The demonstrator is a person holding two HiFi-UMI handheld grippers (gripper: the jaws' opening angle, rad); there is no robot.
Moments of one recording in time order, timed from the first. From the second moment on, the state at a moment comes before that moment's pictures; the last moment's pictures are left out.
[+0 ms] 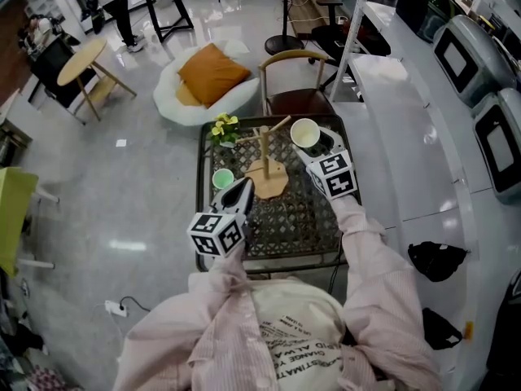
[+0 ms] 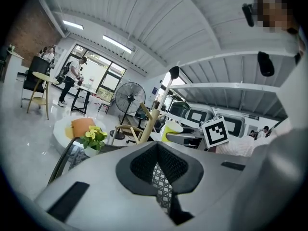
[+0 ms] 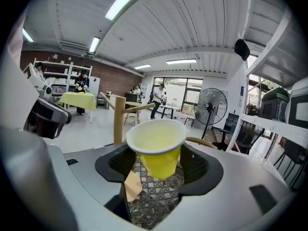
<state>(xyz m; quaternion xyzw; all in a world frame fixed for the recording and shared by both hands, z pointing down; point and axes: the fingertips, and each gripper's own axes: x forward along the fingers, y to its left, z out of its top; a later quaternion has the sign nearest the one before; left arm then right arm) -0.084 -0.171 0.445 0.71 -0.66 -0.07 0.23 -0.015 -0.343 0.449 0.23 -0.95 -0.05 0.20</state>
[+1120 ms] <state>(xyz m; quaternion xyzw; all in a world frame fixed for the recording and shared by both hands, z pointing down) -0.104 -0.174 0.441 0.70 -0.67 -0.08 0.22 -0.058 -0.347 0.418 0.16 -0.85 -0.36 0.35</state>
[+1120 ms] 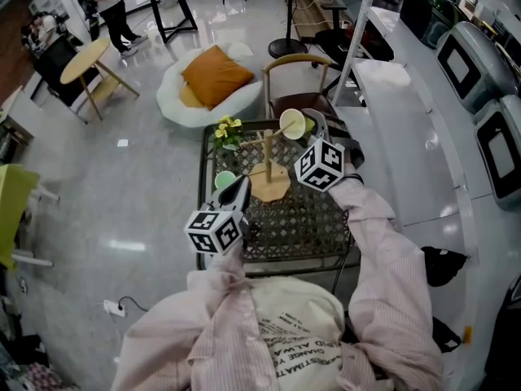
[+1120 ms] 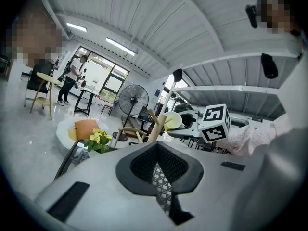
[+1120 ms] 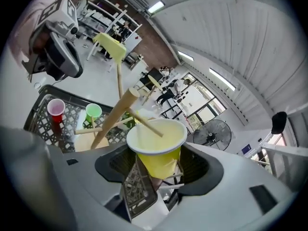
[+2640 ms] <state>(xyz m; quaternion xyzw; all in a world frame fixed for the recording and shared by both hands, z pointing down) -0.100 -0.167 0.444 0.70 -0.67 -0.09 0.23 -0.082 -0.311 0.436 0.09 -0.68 -0.61 0.40</state>
